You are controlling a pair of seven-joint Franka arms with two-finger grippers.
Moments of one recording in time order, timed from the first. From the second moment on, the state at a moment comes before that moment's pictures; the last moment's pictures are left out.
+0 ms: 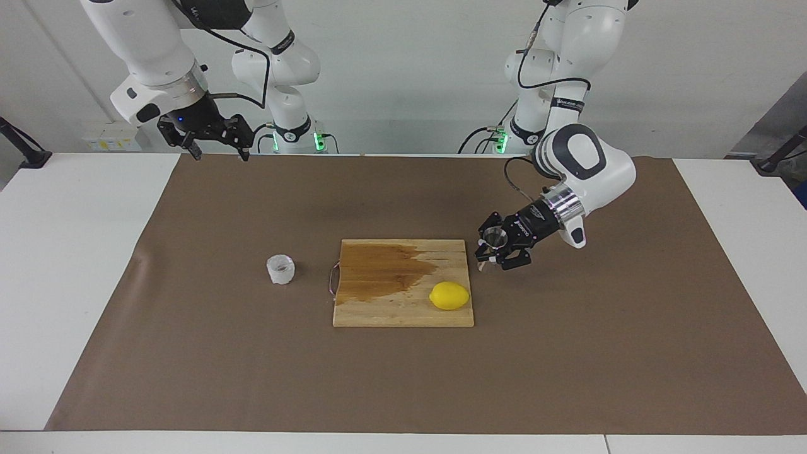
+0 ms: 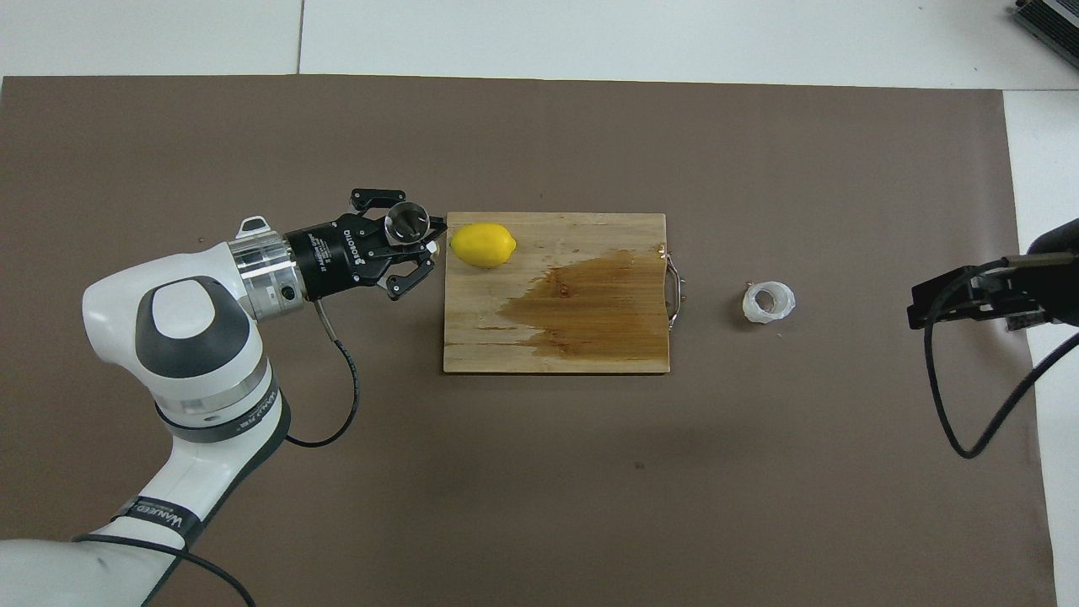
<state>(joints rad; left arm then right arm) -0.28 0.15 -0.04 -2.06 -1.67 2.33 -0.97 0.02 -0.02 0.00 -1.57 0.01 1.42 0.07</state>
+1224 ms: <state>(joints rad) -0.49 0.33 -0.11 -1.99 -2.18 2.50 -0.69 0.02 -0.02 0.00 -1.57 0.01 1.42 0.07</state>
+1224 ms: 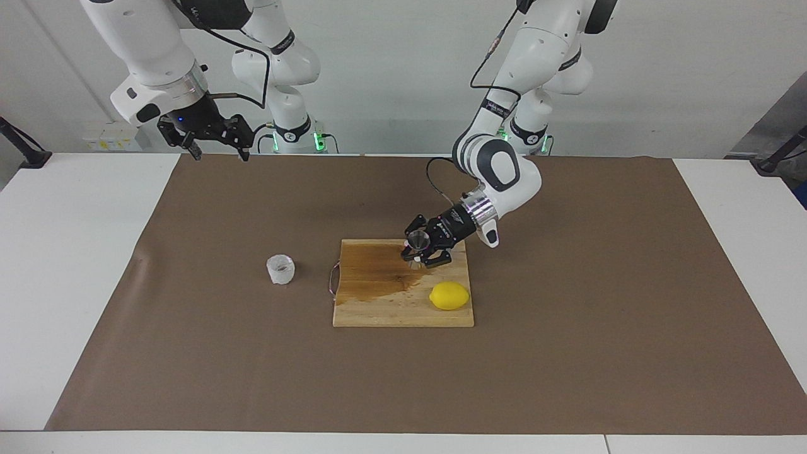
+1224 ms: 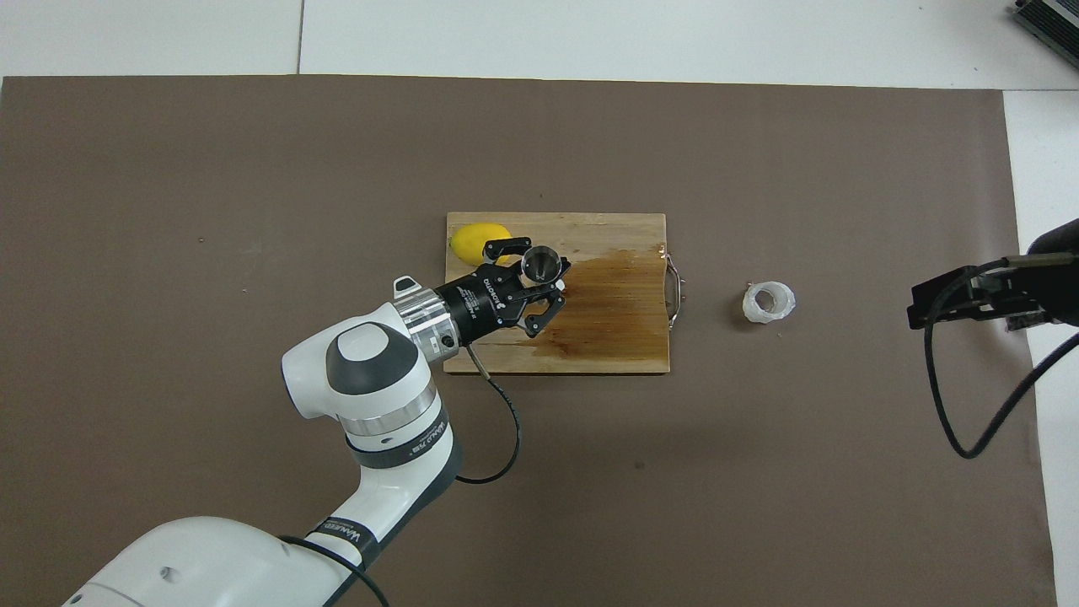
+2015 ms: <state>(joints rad) -0.49 0.44 -0.15 -1.89 -2.21 2.56 -0.59 0.02 -0.02 0.00 -1.57 0.01 1.42 0.07</state>
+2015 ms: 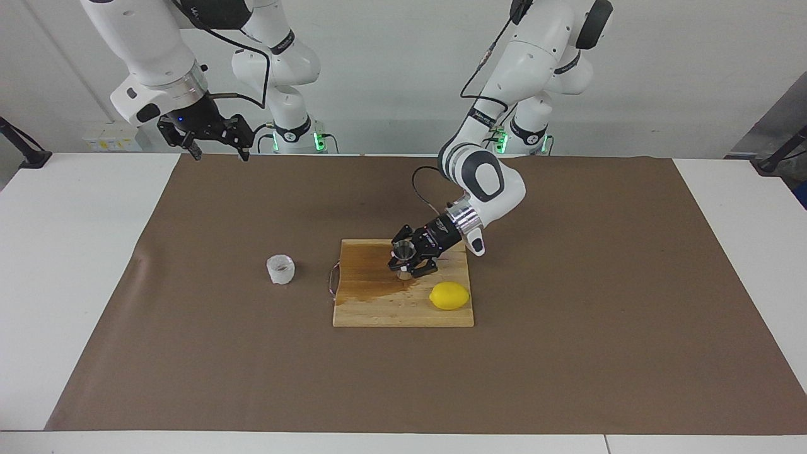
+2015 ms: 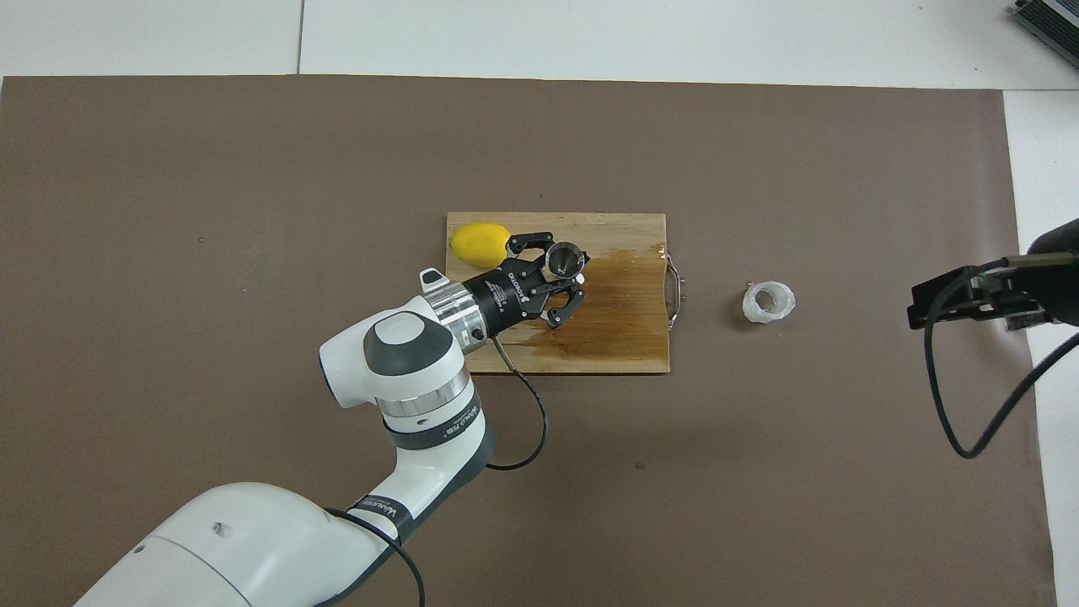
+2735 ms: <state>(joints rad) -0.49 0.46 -0.15 -1.87 -2.22 2.56 -0.55 0.02 -0.02 0.00 -1.57 0.01 1.42 0.07</state>
